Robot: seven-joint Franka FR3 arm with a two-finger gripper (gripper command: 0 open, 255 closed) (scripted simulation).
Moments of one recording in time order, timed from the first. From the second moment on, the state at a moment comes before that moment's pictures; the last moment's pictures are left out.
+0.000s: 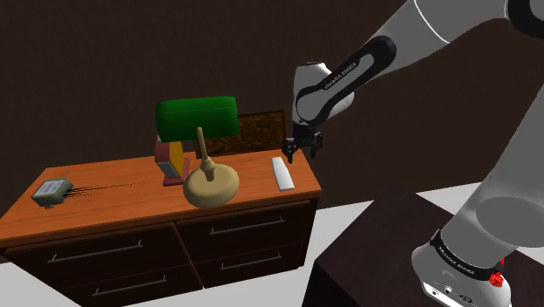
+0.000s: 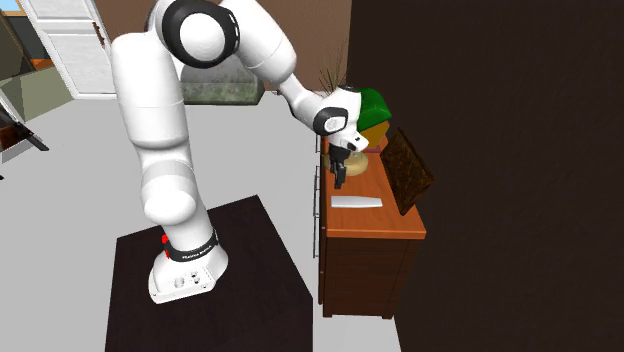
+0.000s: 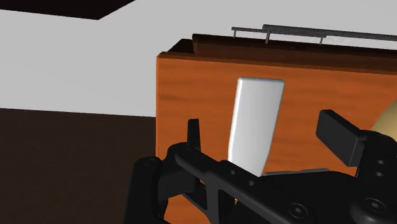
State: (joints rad) arm -0.03 0.14 0.13 -2.32 0.03 2.40 0.44
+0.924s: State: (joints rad) arm 0.02 0.62 0.05 -1.94 -0.06 2.55 0.63
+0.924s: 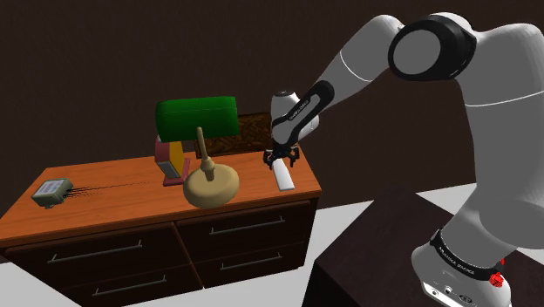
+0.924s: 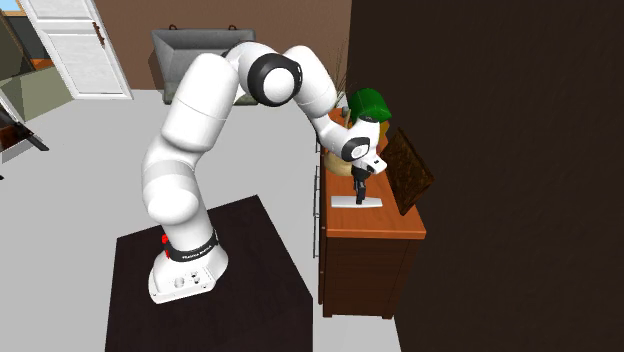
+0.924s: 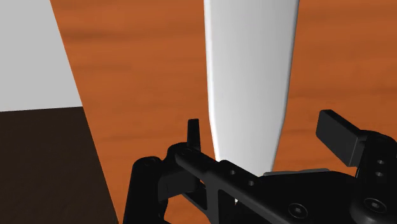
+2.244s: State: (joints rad) arm 0.02 0.65 0.05 -1.94 -0.06 2.57 0.63
